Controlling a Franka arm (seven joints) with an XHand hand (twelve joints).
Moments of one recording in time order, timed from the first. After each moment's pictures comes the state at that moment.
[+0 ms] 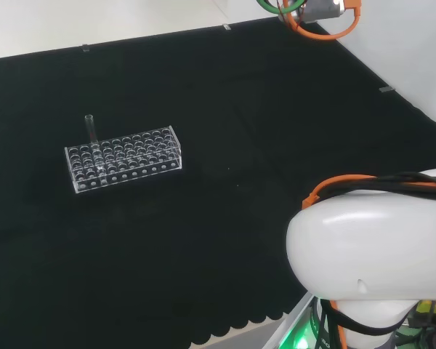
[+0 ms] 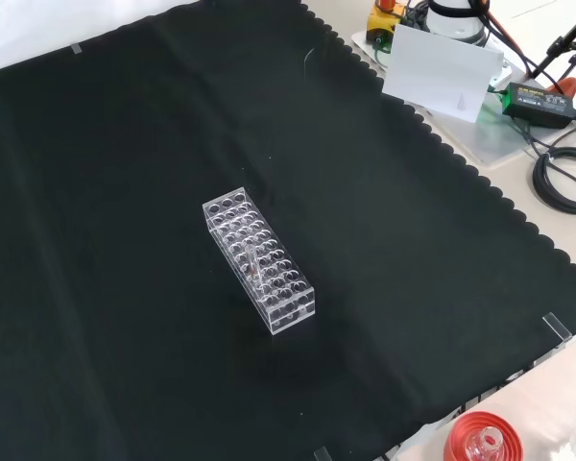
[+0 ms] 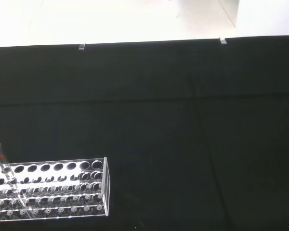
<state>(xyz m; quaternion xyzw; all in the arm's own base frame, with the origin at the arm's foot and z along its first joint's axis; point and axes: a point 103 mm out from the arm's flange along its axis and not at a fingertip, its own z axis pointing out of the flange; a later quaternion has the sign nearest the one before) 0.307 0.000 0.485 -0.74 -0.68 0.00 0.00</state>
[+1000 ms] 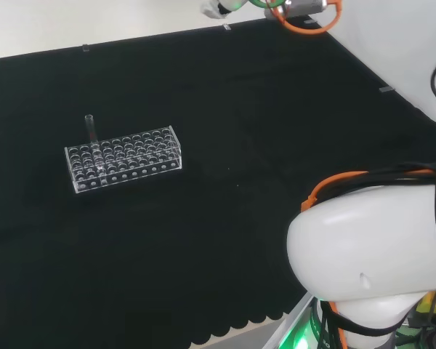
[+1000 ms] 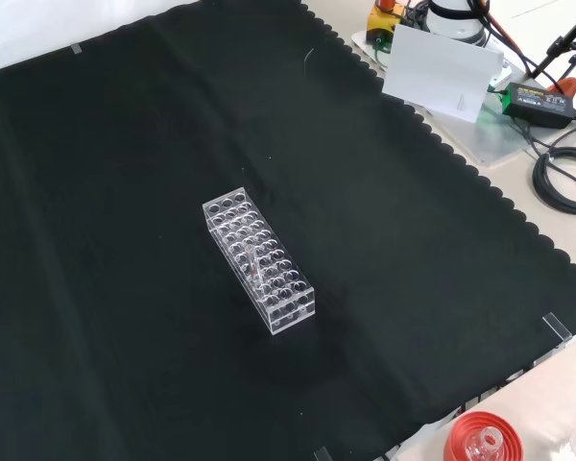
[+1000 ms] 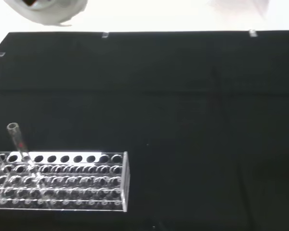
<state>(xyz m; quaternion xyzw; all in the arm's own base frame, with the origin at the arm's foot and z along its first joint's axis) 0.342 0.014 0.472 -0.70 -0.71 0.02 0.02</state>
